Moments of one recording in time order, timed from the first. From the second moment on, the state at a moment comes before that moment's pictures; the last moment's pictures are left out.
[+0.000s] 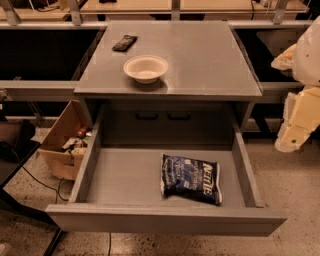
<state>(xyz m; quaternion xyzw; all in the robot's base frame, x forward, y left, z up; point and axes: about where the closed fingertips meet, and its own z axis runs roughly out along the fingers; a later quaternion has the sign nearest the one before) 0.438 -0.217 0.976 -0.60 0.78 -0.03 0.16</state>
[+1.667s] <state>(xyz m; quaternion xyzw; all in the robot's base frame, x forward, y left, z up) 0.480 -0.170 0.781 -0.63 0.77 -0.03 0.08</state>
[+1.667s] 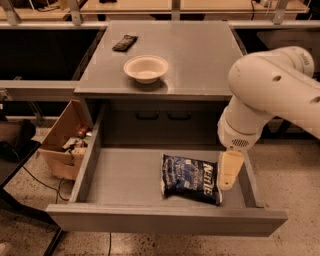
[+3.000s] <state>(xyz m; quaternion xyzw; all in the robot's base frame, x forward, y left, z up) 0.527 -0.117 0.622 -0.61 0.78 0.06 0.11</state>
